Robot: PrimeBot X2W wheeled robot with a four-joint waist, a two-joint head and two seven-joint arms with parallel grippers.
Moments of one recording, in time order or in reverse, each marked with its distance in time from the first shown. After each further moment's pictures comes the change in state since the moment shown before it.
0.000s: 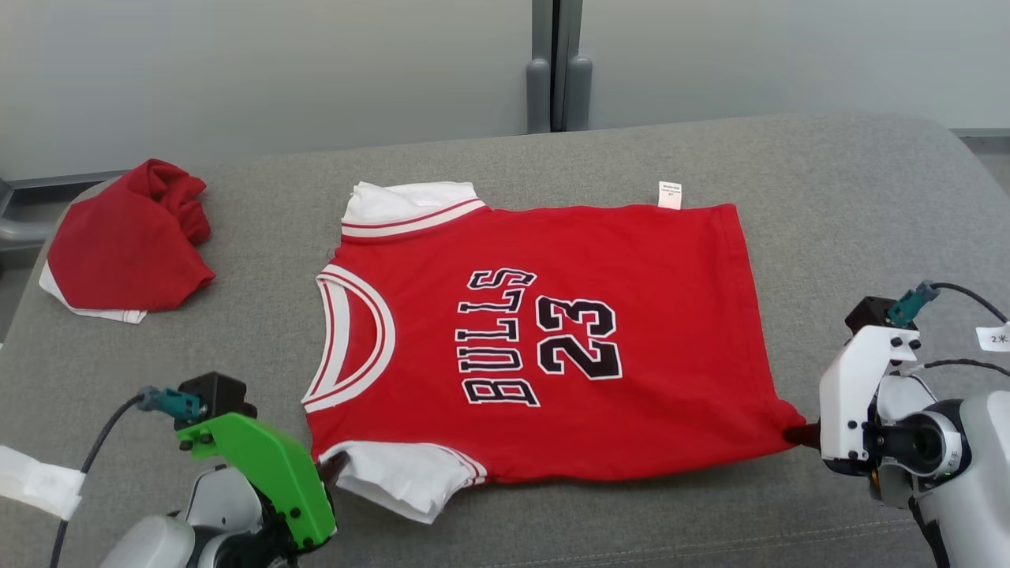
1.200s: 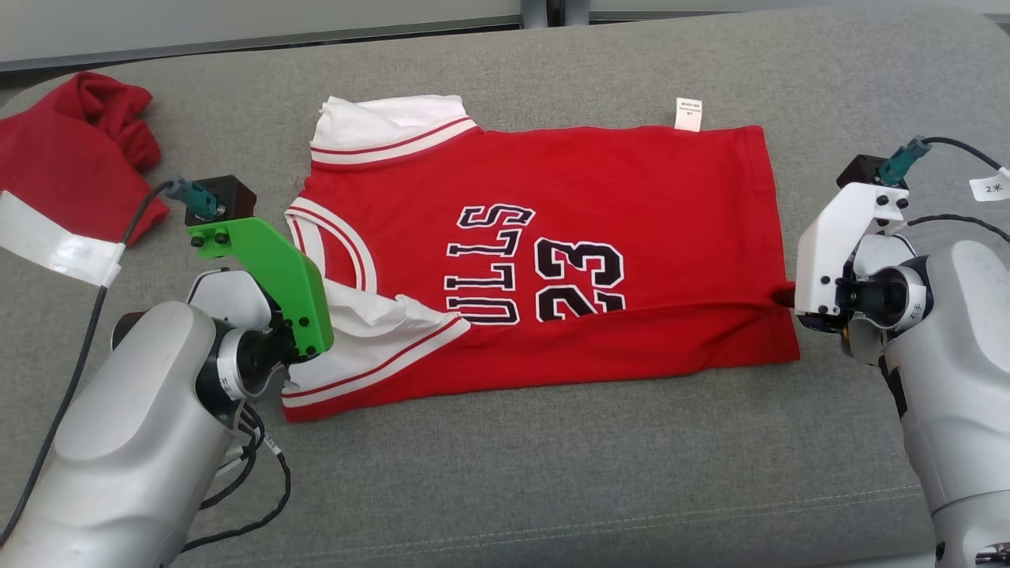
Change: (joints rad) left arm -0.552 -0.110 -0.137 0.522 0.153 -0.133 0.060; right arm -0.419 0.060 -0.022 0.373 -0.156 0.000 -0.097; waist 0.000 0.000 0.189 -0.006
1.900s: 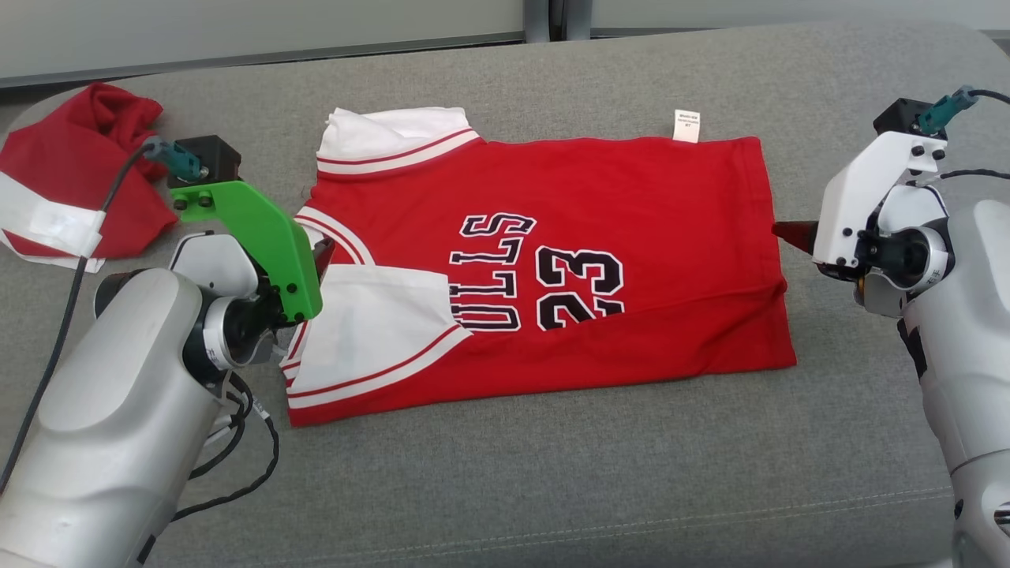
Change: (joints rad) left arm -0.072 -0.005 -0.005 0.043 0.018 -0.026 -0.029; right arm -0.115 -0.036 0.028 0.122 0.013 0.000 -0.187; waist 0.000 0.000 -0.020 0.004
